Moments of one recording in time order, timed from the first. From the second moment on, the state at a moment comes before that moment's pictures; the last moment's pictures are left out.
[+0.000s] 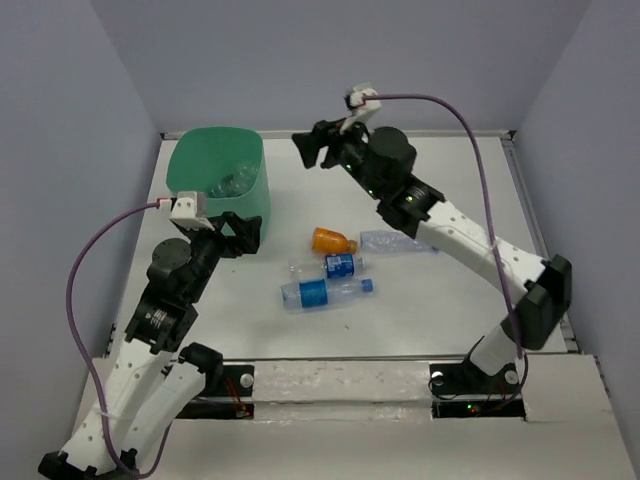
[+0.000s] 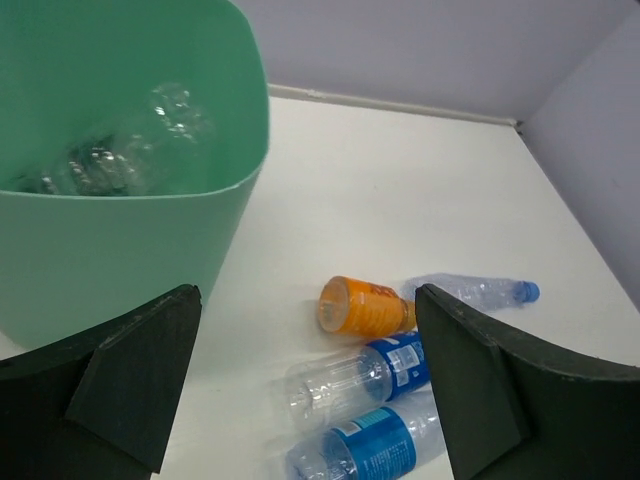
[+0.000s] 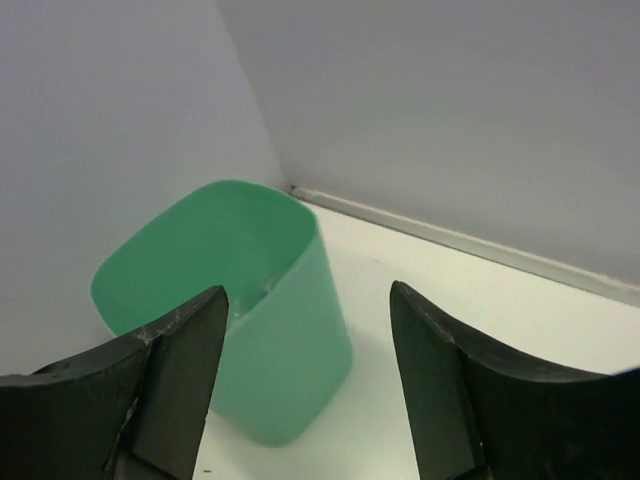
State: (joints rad) left arm -0.41 0.55 0.72 -0.23 -0.14 -0.37; right arm 0.82 1.67 1.65 0.17 0.17 0.17
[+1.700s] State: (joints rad) left arm -1.00 2.41 1.97 -0.30 -0.02 0.21; right arm 0.59 0.01 0.40 -0.37 0.20 0.76
